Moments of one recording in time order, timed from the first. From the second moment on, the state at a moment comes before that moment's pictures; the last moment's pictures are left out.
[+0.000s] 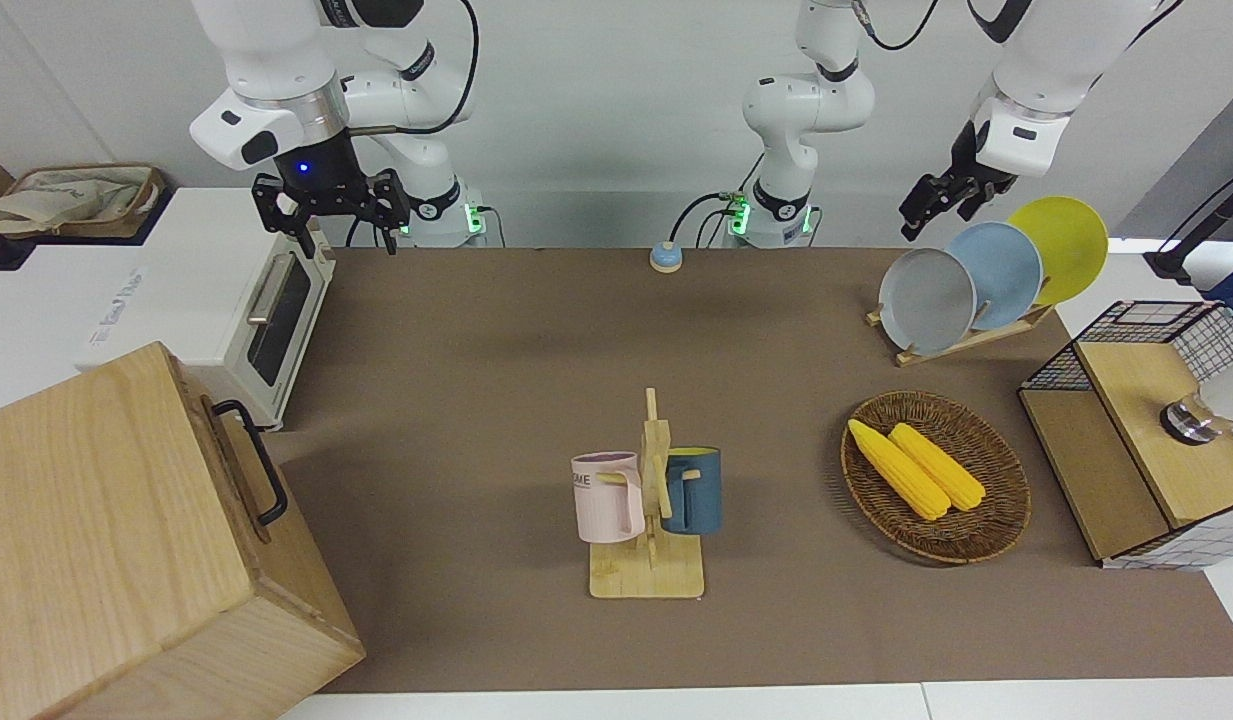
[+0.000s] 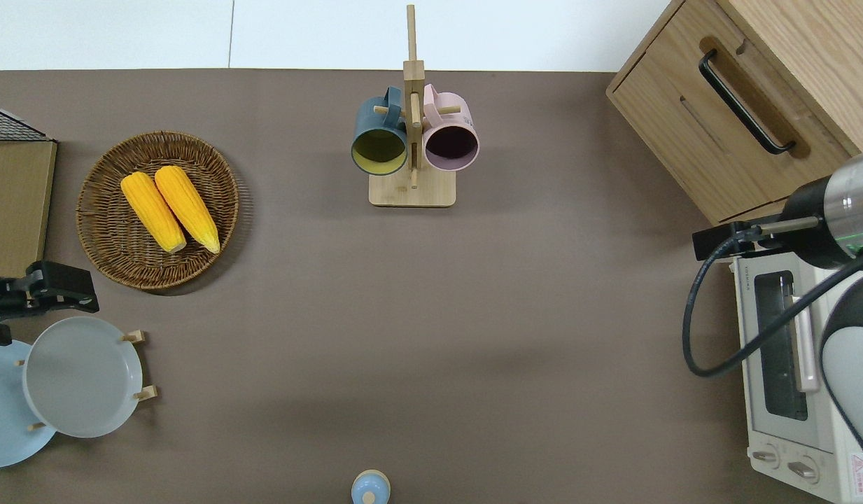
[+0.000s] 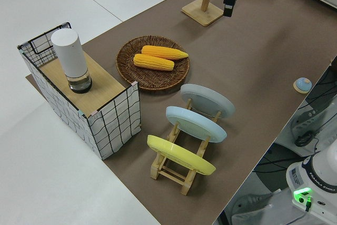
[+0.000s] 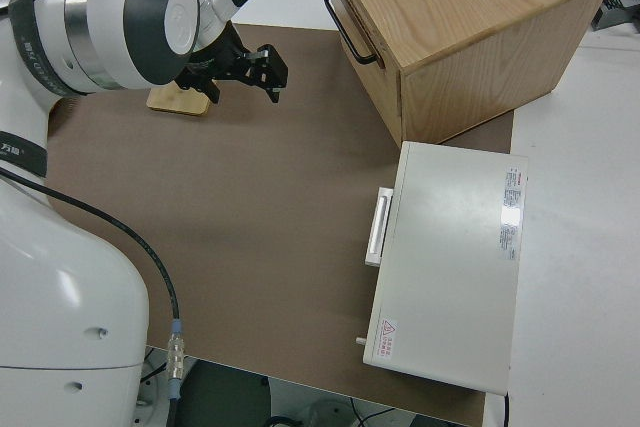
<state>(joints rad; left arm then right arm) 0.02 -0.10 -0.02 -1.64 0.00 1.44 -0.33 0.16 0.03 -0.04 -1.48 -0.03 1.52 0.04</state>
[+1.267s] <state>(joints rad) 0.02 -0.10 -0.02 -1.64 0.00 1.44 -0.33 0.22 0.06 0.11 -1.47 -0.38 1.48 0.09</state>
